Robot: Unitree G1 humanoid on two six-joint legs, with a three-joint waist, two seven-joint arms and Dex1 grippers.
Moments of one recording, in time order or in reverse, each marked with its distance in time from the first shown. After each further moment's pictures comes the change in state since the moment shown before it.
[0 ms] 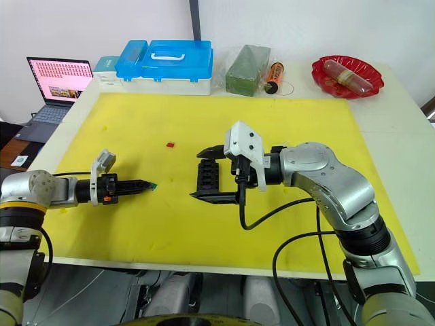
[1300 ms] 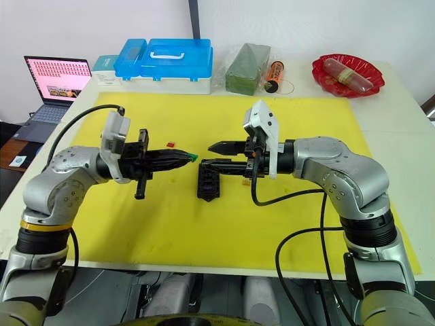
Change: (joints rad) left arm 0.102 -0.186 -0.016 -0.717 0.036 -0.807 -0.065; right arm -0.023 0.013 -0.126 0.095 0.155 0.140 -0.074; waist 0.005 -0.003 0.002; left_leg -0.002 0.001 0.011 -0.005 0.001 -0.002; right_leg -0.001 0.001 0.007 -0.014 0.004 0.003
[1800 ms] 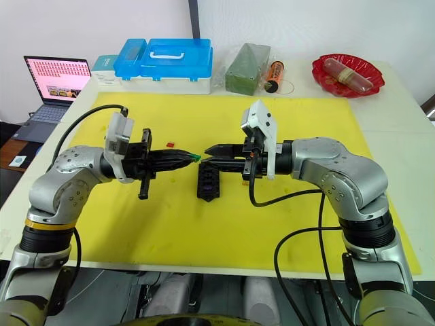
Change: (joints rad) left arm -0.007 -0.001 -0.011 0.008 0.006 -0.038 -0.006; right arm 0.000 0.008 0.000 -0.017 0.009 0.011 -0.016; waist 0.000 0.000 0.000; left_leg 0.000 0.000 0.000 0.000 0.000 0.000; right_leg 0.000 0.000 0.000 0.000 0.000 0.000
